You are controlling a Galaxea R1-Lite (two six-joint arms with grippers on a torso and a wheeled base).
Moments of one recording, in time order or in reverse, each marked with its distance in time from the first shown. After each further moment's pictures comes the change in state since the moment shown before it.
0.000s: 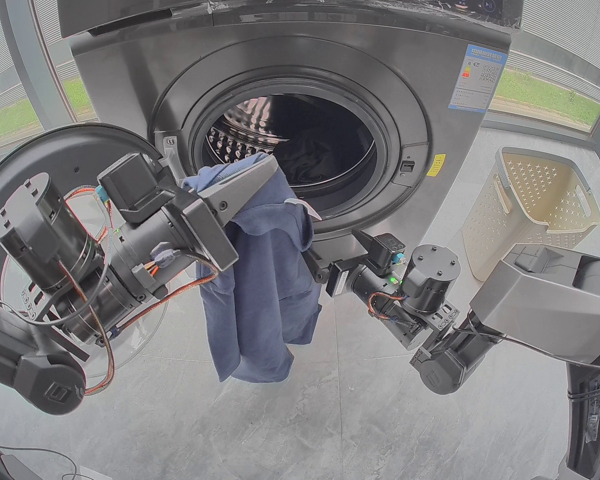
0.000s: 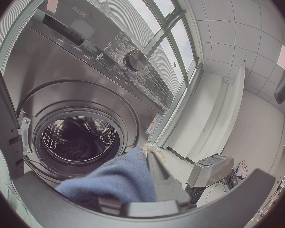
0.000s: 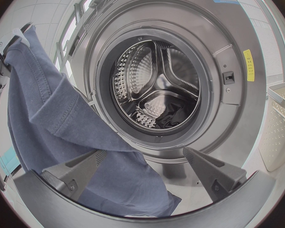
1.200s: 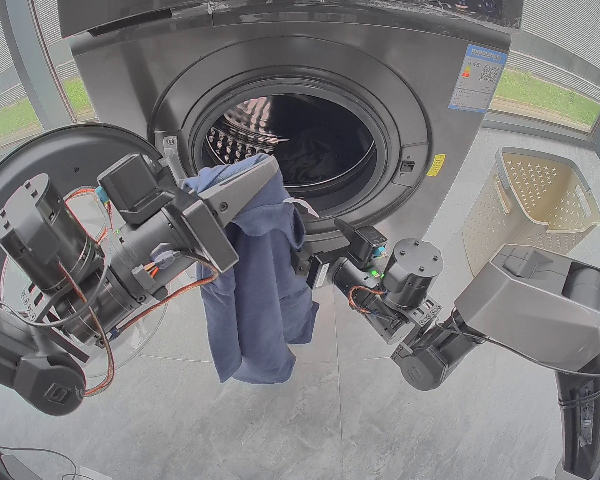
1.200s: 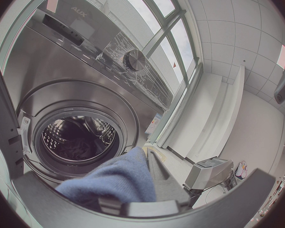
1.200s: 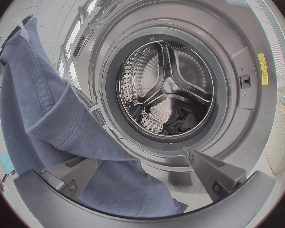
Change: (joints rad) left arm -0.002 -0.001 0.003 -0.001 0.000 0.000; right arm 0.035 0.043 -0.127 0.031 -0.001 -0.014
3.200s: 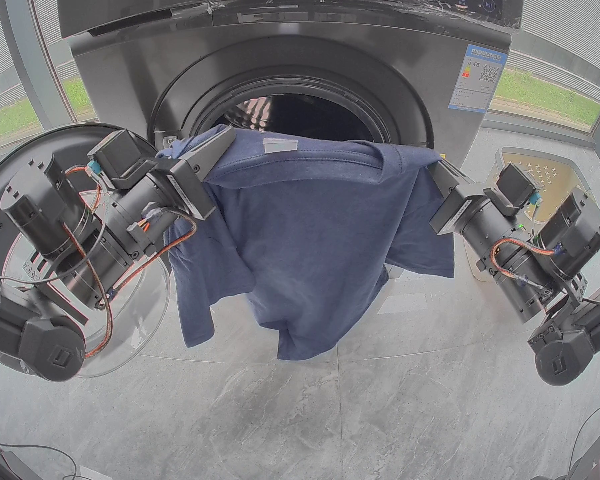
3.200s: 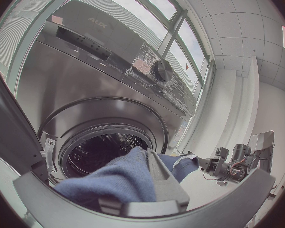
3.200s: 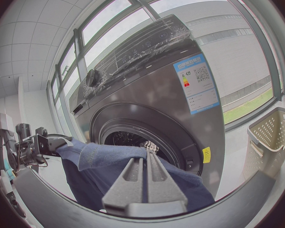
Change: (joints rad) left arm 0.120 0.044 -0.091 0.014 0.087 0.048; right arm -0.083 -0.581 0.454 -0.057 -0.039 0.041
